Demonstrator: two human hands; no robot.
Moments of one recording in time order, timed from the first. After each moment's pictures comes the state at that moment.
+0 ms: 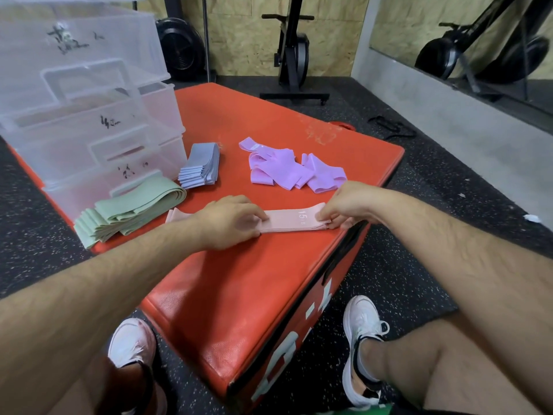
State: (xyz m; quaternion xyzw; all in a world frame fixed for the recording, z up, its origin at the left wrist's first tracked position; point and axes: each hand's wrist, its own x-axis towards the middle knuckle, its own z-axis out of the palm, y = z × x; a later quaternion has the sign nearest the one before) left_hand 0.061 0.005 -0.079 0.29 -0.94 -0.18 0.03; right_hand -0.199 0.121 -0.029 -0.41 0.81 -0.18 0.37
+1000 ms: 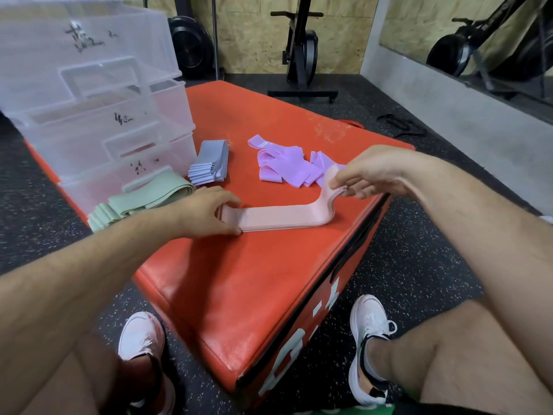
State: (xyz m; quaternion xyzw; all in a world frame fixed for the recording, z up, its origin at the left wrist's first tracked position) left_hand 0.102 -0.016 -0.062 0.35 -0.92 -0.14 0.01; right_hand -0.205 0.122 0.028 -0.42 0.76 -0.26 0.42
